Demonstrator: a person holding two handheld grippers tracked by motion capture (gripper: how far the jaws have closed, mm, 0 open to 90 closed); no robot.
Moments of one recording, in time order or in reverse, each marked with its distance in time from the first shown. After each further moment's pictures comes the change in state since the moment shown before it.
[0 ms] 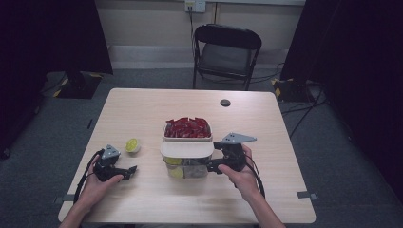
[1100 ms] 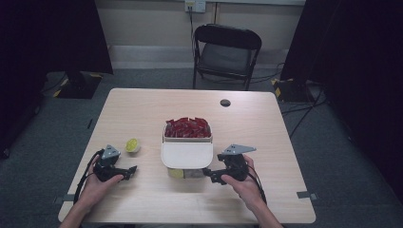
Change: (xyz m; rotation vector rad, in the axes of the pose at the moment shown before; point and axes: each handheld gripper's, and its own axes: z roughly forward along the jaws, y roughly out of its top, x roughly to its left) left arm 0.000 0.000 0.000 0.001 0.000 0.002; right arm -0.008 -0.038 0.002 0.096 -0.019 0.011
